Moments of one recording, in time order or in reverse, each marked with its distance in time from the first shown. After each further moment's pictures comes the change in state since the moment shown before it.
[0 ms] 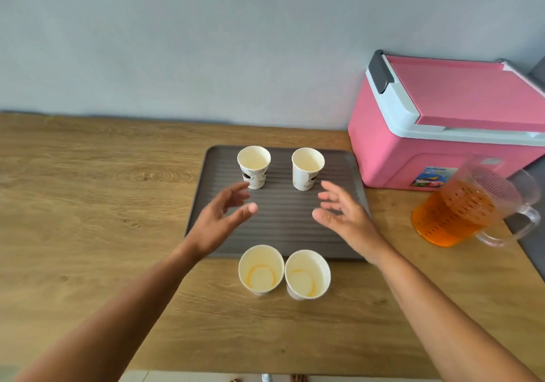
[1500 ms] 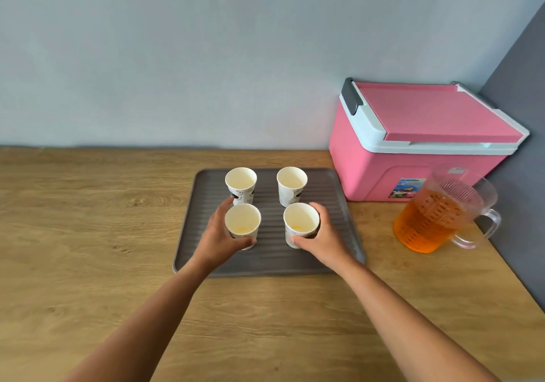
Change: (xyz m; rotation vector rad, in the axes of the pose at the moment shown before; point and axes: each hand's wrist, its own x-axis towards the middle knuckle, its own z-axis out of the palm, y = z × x) left_hand 0.016 -0.024 0.025 0.218 0.121 -0.043; right_hand 0.014 0.044 0.025 -0.103 0.191 0.022
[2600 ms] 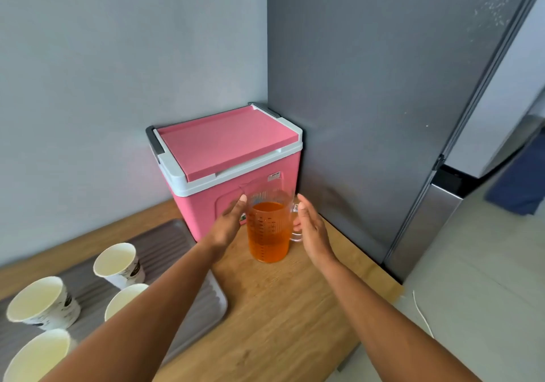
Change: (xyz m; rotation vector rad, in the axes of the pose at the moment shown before) left_hand 0.055 0.241 0.251 -0.265 -0.709 0.168; right_hand -0.050 0.074 -0.241 0.217 0.700 0.123
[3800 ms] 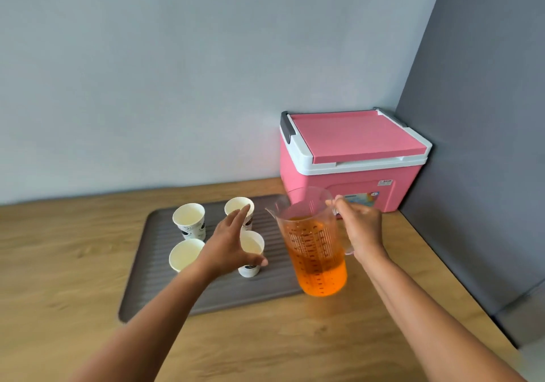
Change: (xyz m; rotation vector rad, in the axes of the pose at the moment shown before) left_hand -0.167 -0.063 -0.125 0.640 0.370 -0.091; right_hand -0.053 -0.091 0.087 0.128 -0.073 -0.034
